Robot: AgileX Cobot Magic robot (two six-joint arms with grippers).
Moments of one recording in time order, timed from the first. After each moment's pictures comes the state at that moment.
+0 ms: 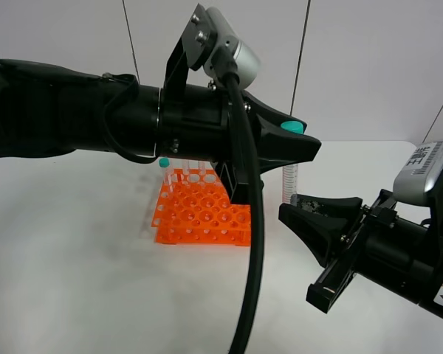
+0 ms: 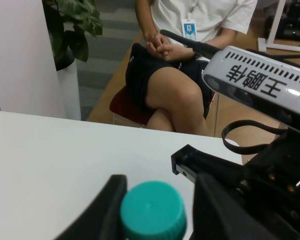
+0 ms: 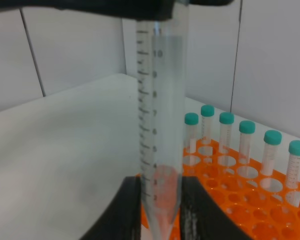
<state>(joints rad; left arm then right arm) -0.68 1.53 -1.05 -1.73 0.61 1.93 0.67 1.01 -0.19 -0.21 -0.65 0.17</state>
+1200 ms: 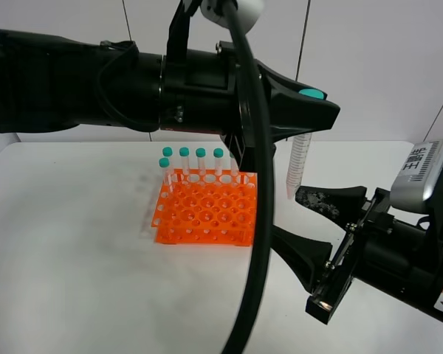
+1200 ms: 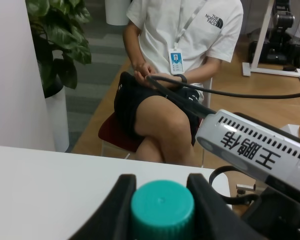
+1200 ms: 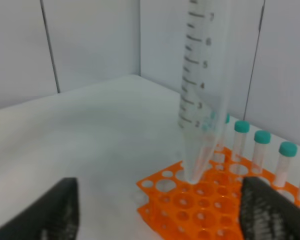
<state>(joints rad) -0.68 1.54 -1.14 -1.72 0.66 1.88 0.67 1.01 -0.19 -0.28 -0.66 0.17</state>
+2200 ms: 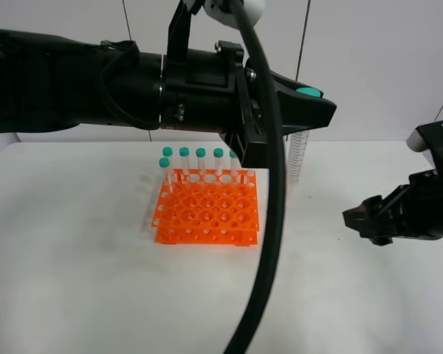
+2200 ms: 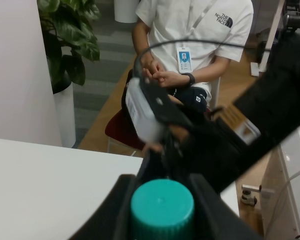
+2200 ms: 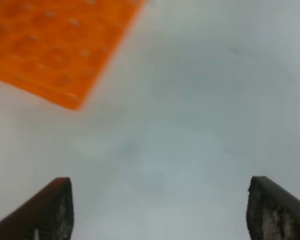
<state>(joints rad) -0.68 1.54 -1.14 -1.72 0.64 1.86 0.22 1.01 -0.57 0.14 0.47 -0.18</state>
